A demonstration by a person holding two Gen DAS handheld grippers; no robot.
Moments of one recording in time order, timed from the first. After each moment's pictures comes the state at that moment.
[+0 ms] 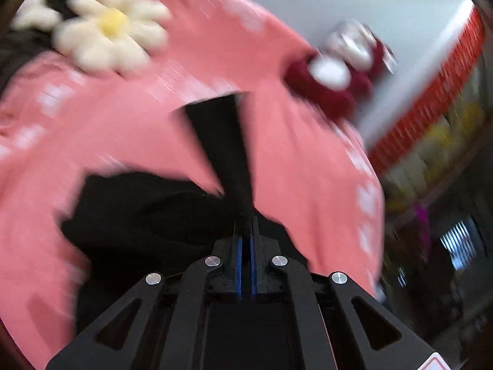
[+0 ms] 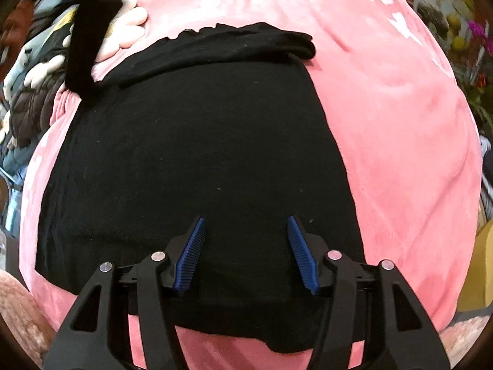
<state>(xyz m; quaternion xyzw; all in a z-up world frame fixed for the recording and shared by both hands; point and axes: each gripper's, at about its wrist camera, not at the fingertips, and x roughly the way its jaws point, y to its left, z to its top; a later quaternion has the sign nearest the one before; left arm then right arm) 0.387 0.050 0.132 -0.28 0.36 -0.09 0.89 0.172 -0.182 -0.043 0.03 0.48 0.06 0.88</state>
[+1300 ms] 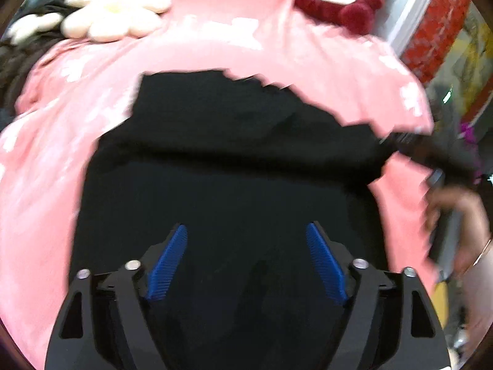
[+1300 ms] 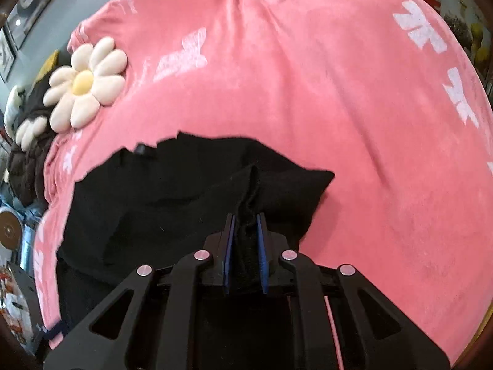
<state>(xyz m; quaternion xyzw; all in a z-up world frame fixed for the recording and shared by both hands) 0.290 0.022 0.041 -0.16 0.44 -0.04 0.88 0.435 -0.192 0.017 0.05 0.47 0.08 0.87</state>
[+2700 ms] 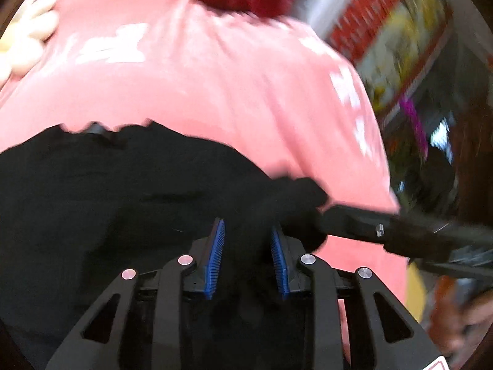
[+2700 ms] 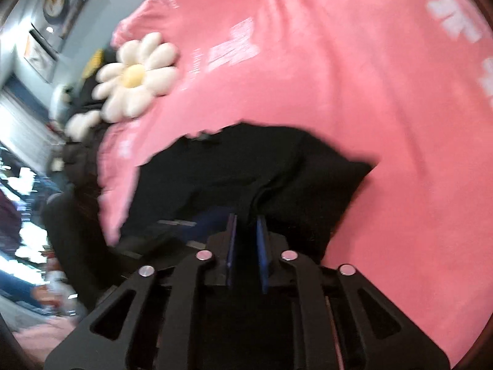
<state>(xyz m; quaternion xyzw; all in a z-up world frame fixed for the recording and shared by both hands) 0.447 -0.047 0.033 -0.15 0.41 -0.22 0.87 0.416 -0.224 0.055 0.10 0.47 0.16 0.86</state>
